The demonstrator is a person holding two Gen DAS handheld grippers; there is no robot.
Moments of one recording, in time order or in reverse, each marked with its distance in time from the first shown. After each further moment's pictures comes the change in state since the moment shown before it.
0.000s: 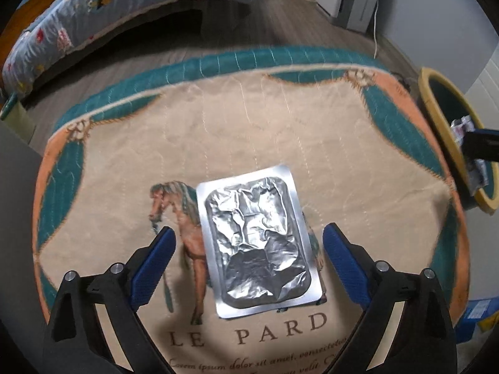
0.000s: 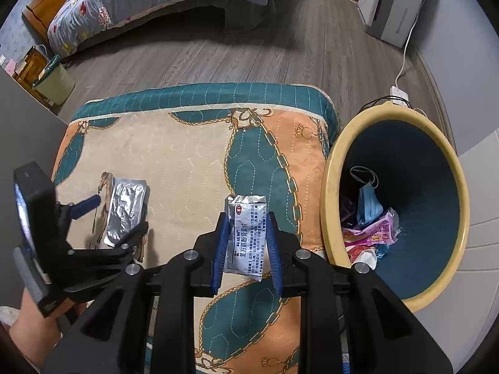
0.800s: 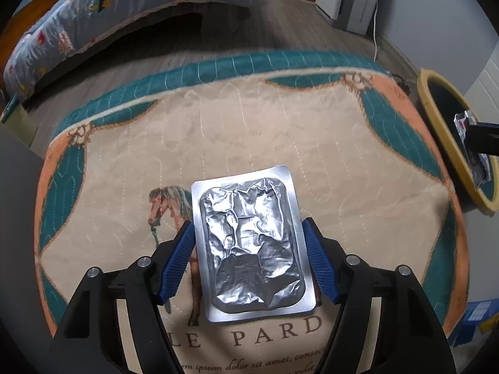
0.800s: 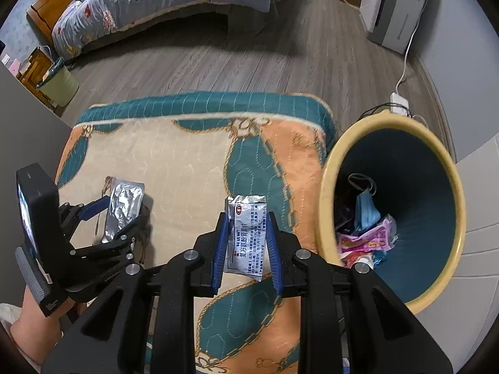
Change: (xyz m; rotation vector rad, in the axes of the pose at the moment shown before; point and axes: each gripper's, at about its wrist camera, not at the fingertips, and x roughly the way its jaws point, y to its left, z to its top) left arm -0.009 -0.009 0.005 -0.005 -0.032 -0.001; right arm -0.011 -0.006 0.004 -0.013 -0.030 0.009
